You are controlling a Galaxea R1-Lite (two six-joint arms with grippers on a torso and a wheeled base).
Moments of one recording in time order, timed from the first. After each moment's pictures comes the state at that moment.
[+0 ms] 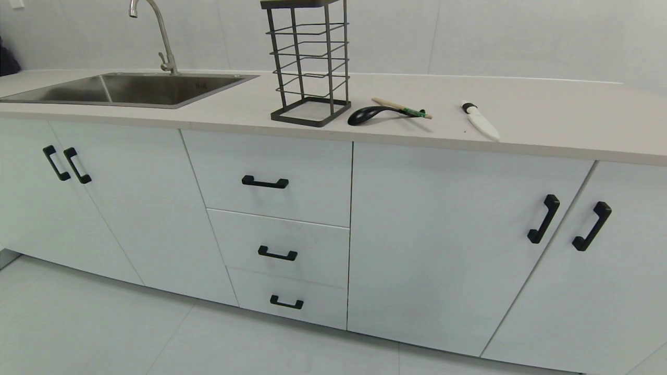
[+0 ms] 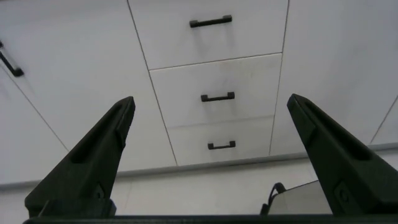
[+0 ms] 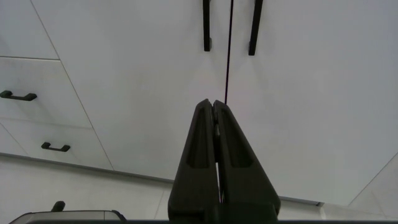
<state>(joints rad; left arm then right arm) -0.02 0.07 -0.22 0.08 -0.26 0.17 0.00 0.00 0.00 0.00 0.00 0.02</state>
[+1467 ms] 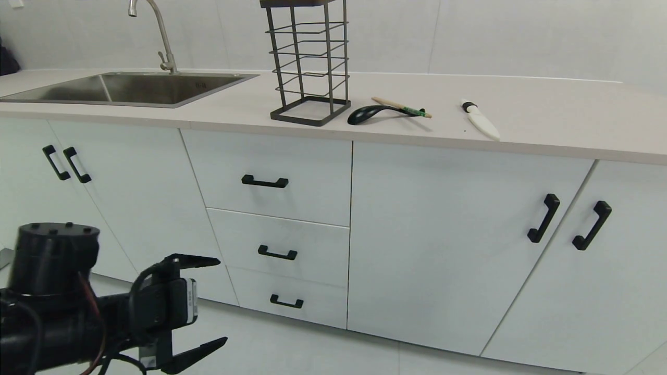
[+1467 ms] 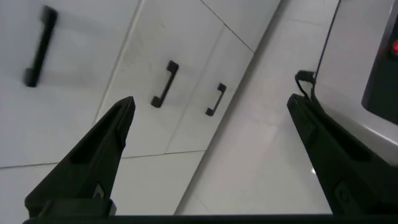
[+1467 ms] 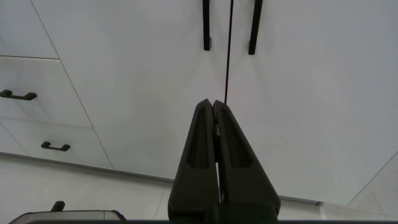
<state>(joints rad) -0.29 1.39 -0.39 -0.34 -0.39 1.06 0.00 0.00 0.00 0.00 0.00 0.02</state>
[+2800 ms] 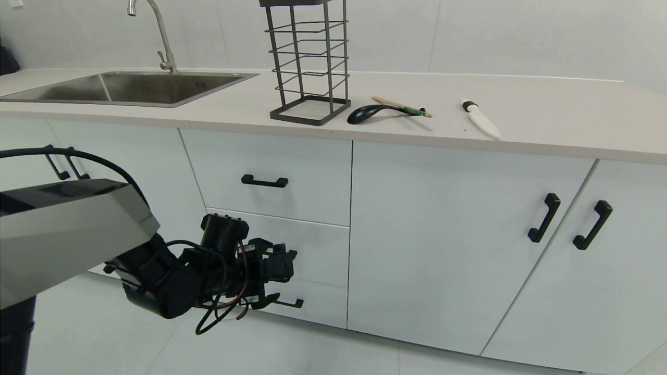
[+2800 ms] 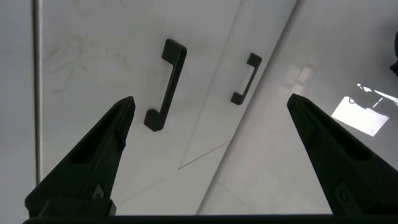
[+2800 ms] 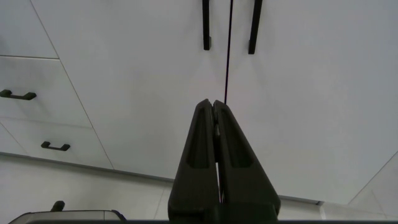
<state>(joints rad) -0.34 2.17 -0.75 -0.67 -0.17 1.16 0.00 0.00 0.00 0.00 0.00 0.02</state>
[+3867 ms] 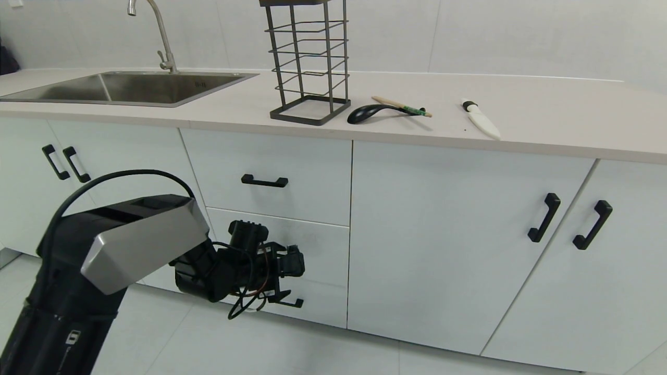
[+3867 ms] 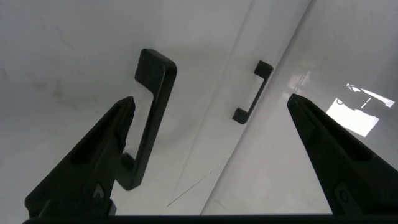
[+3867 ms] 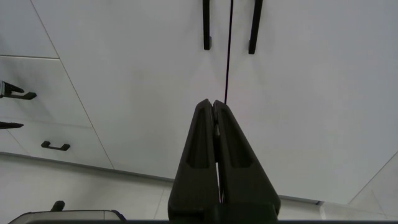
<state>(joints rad) -0.32 2.46 -1.04 -0.65 -0.19 1.16 0.00 0.00 0.00 0.00 0.00 0.02</state>
